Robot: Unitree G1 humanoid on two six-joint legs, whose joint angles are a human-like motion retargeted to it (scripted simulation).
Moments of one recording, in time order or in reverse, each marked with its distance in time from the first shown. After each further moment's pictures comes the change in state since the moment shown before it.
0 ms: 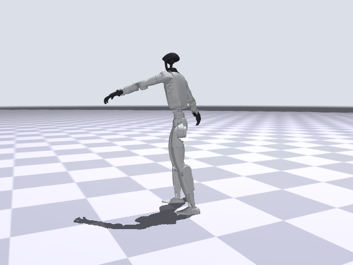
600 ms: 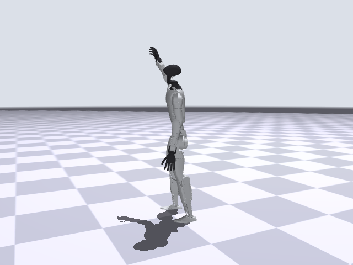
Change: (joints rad) left arm 1.069 -0.070 0.557 0.112 -0.281 -0.027 0.118; right arm -0.219 -0.846 -0.096 -0.319 -0.318 -0.074 -0.047; waist 0.445 -0.530 -0.075; left_leg -0.056 -0.029 -0.126 -0.002 -0.018 0.037; right_leg 0.003 -0.049 -0.118 0.019 -0.006 0.000
